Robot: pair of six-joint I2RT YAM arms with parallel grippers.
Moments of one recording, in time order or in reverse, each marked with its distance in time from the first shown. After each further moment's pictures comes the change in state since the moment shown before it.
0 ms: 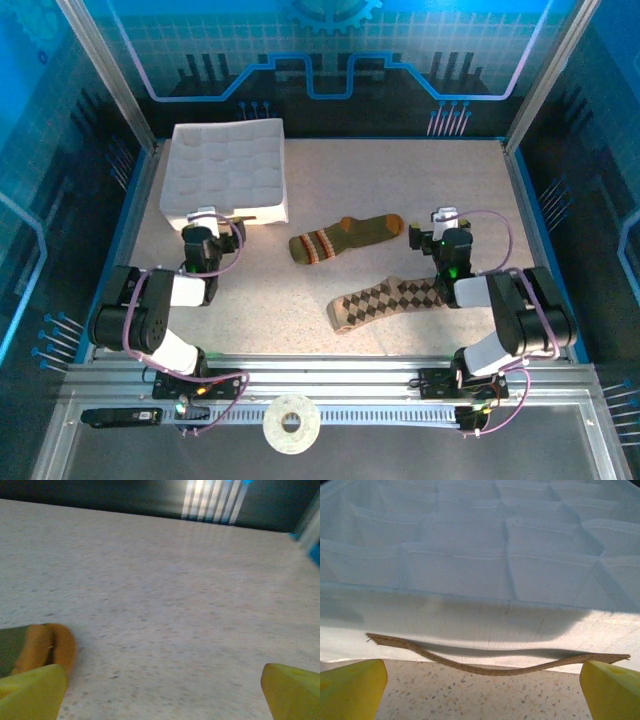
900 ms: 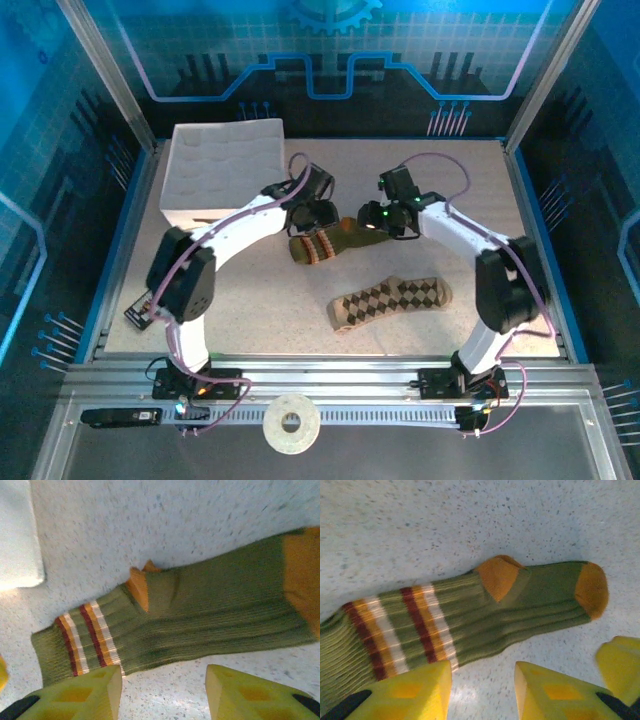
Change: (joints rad) left arm -0.538 0.396 1.172 -1.465 0.217 -0.712; right arm 0.243 0.256 0.880 -1.322 -0.420 0.663
